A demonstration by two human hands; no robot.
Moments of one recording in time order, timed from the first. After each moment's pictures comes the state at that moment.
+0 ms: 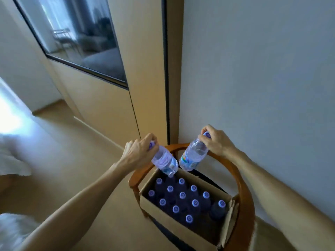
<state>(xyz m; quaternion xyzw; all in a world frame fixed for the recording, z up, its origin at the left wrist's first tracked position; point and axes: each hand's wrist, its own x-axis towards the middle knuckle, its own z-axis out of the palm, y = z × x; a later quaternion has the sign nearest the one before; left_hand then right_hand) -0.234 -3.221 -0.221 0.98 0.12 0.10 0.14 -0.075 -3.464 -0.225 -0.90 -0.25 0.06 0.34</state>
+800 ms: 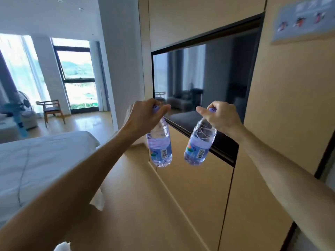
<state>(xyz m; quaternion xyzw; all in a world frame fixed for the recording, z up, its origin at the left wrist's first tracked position) -0.330 -2.818 0.043 0.86 0.23 0.45 0.05 -0.116 -2.955 0.036 -0.76 -0.47 -0.14 0.44</state>
